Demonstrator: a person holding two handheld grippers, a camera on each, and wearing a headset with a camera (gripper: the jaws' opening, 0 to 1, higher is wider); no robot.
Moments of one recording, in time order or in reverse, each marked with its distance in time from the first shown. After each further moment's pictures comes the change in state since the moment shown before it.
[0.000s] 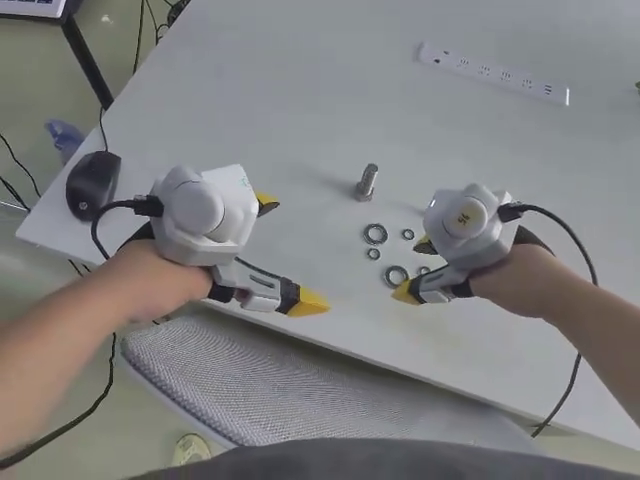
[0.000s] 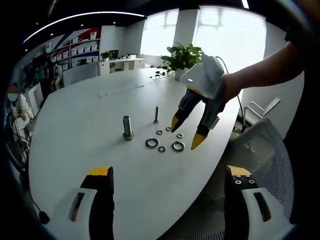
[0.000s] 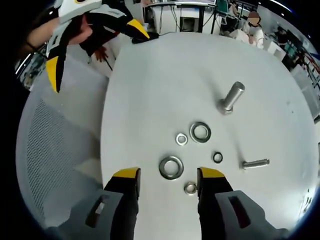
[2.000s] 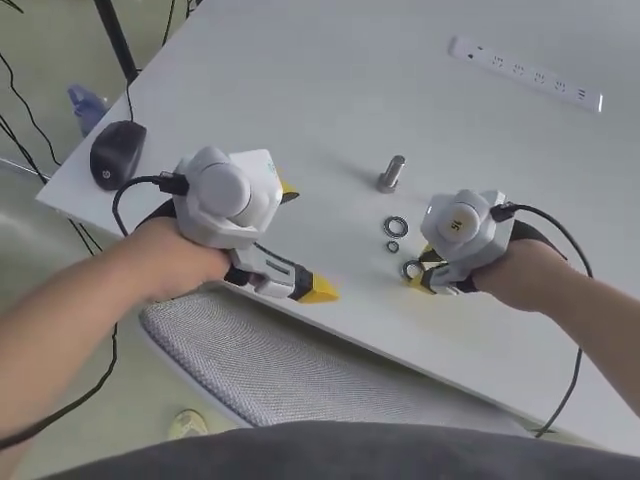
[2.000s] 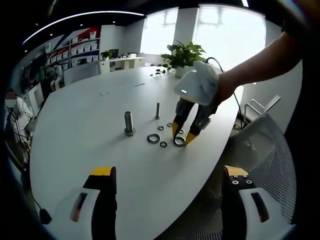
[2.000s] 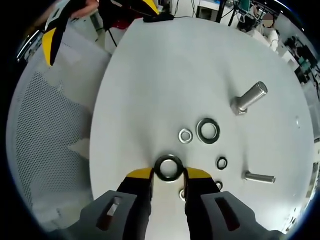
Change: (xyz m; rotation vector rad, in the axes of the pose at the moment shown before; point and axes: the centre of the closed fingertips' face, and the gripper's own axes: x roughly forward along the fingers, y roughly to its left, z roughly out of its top) left arm -0.005 0.003 -0.011 0.009 0.012 0.009; right arm 0.018 0.001 -0.008 -0.147 0.131 0.002
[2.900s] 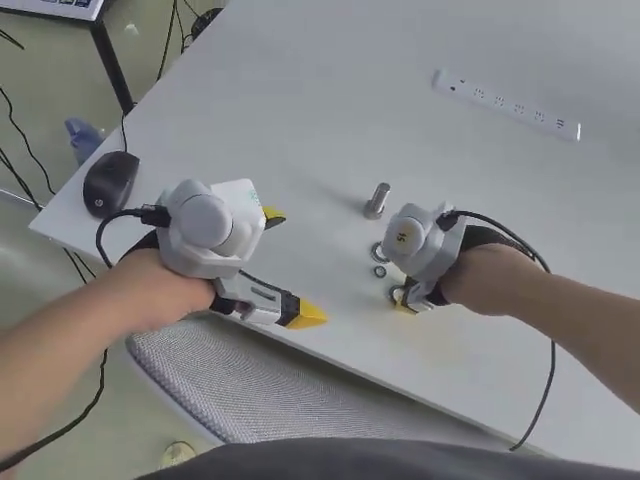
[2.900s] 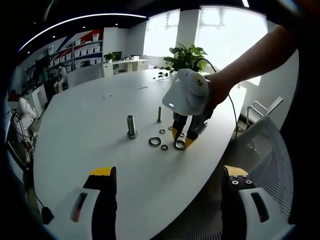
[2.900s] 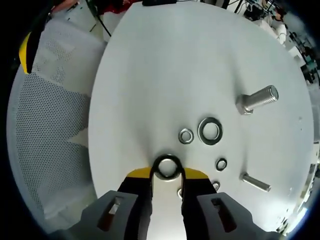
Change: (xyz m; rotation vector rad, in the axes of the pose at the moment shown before) left arm -0.010 -0.004 0.008 -0.007 -0.023 0.037; right arm 0.008 -0.011 -0.005 -0.009 0.172 0.015
